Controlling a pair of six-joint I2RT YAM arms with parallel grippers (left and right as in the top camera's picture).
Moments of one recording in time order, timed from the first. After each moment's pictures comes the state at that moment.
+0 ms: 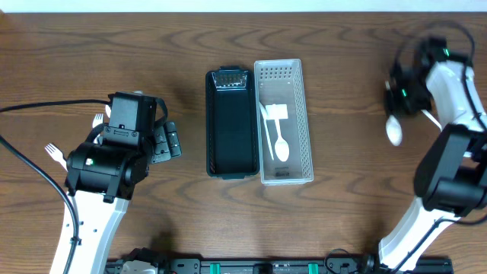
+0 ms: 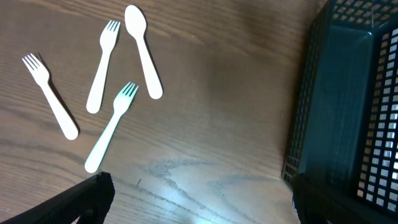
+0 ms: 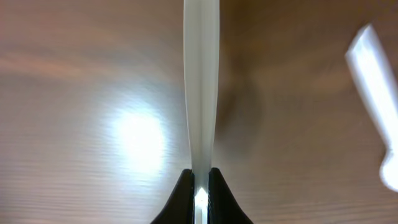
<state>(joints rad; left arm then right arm) -0.21 1.13 1.22 -1.18 -0.24 -0.38 -0.17 2.02 1.71 -1.14 -0.01 -0.18</state>
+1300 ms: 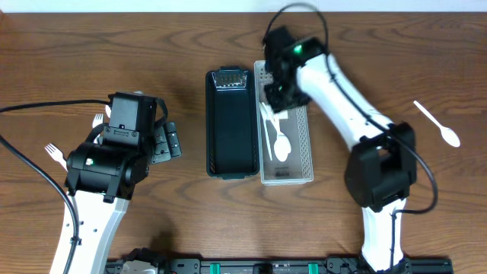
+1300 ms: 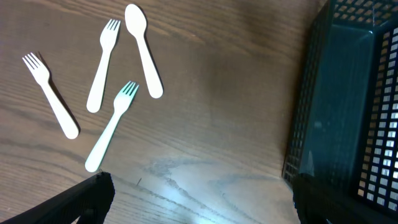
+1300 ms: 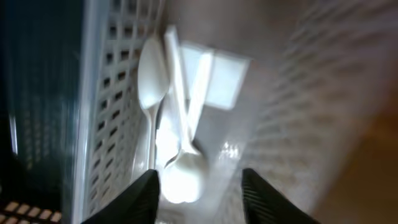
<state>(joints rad) -0.21 1.13 1.22 -1.18 -0.24 -0.38 0.43 2.15 2.00 -1.28 -0.02 0.12</state>
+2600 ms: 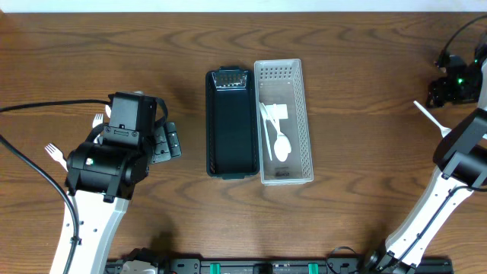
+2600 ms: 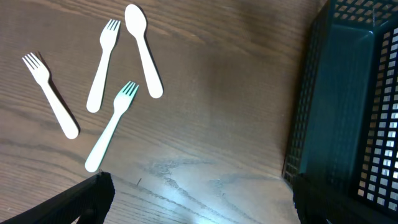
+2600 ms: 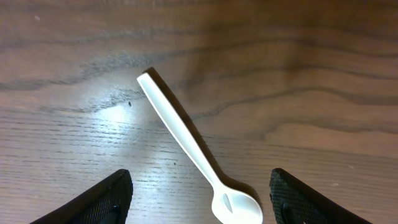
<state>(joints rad) -0.21 1.13 1.22 -1.18 -0.24 -0.38 -0.49 2.46 2.28 -1.36 -0.02 -0.61</state>
